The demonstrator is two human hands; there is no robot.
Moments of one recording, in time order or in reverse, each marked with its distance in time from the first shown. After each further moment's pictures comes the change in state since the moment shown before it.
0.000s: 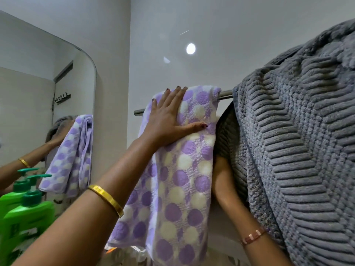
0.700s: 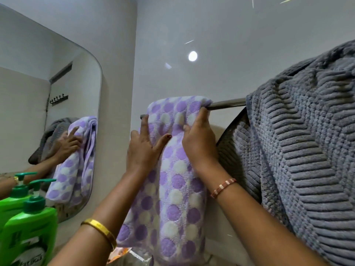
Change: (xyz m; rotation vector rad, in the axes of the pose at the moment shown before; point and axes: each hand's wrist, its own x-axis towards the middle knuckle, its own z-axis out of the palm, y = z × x) left_hand -0.050 -0.075 0.019 -0.098 0.273 -0.393; right_hand 0.056 -0.066 0.045 -0.146 0.192 -0.297
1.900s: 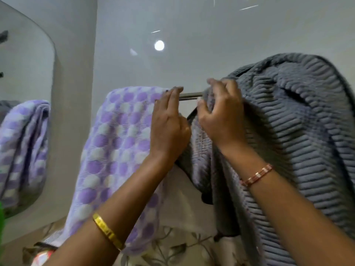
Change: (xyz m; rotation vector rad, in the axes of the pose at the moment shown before) left_hand -0.050 0.151 -0.009 -0.378 0.025 0.323; right_hand -0.005 -0.010 -0.132 -0.359 0.175 -0.201
